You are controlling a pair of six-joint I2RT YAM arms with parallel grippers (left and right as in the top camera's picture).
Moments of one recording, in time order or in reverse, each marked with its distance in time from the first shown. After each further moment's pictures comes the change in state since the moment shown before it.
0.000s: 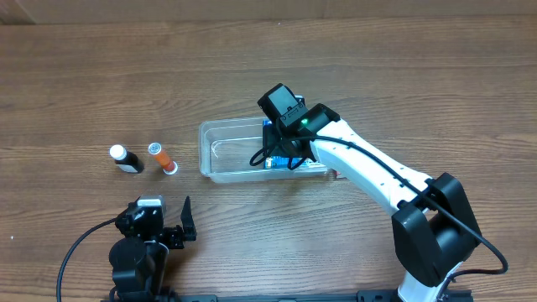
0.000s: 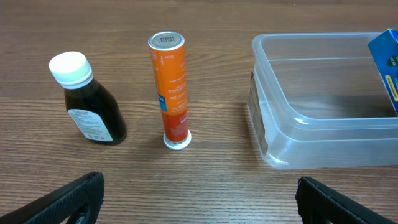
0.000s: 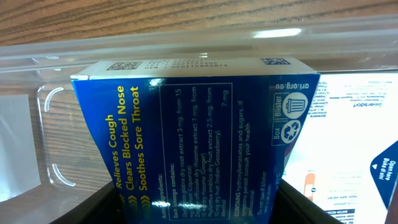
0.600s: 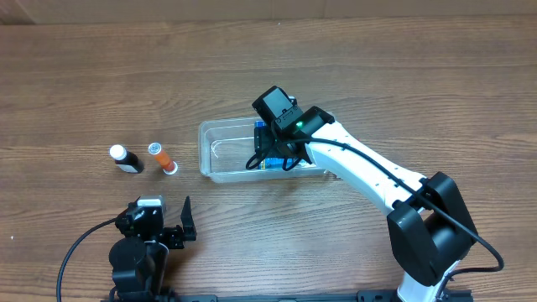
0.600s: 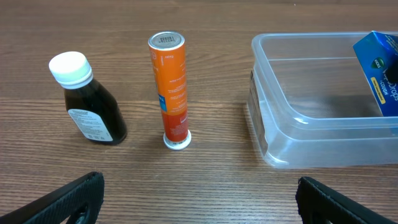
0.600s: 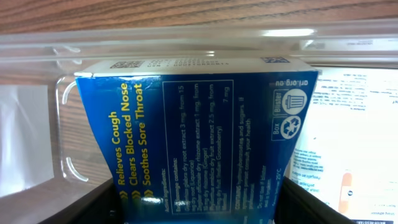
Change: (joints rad) left arm 0.000 0.000 0.000 0.000 0.000 0.000; right arm 0.021 0.013 0.000 0.039 -0.011 -0.031
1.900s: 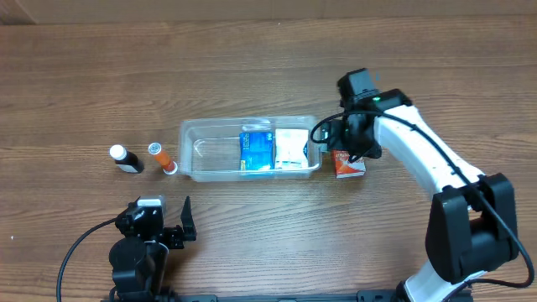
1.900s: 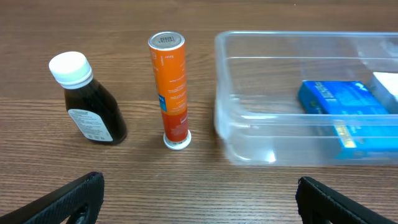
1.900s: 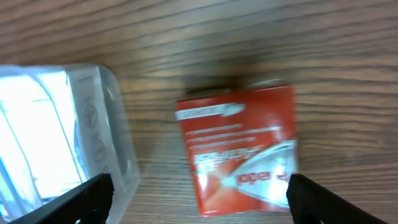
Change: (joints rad) left arm 0.000 0.000 0.000 0.000 0.000 0.000; right arm -0.367 -0.093 -0.125 -0.174 -0.084 -0.209
